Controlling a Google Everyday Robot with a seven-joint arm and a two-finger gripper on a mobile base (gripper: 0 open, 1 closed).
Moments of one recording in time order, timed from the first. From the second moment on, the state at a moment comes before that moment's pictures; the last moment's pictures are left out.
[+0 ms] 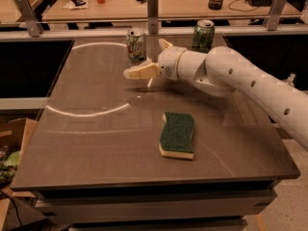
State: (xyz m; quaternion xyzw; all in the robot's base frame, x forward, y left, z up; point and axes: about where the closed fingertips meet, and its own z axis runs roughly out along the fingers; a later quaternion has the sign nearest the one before) arm 0.704 0.015 0.870 -0.37 0.66 0.27 0.59
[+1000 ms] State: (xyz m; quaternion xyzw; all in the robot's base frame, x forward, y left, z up) arm 0.746 0.048 0.864 -0.34 0.69 0.28 0.57
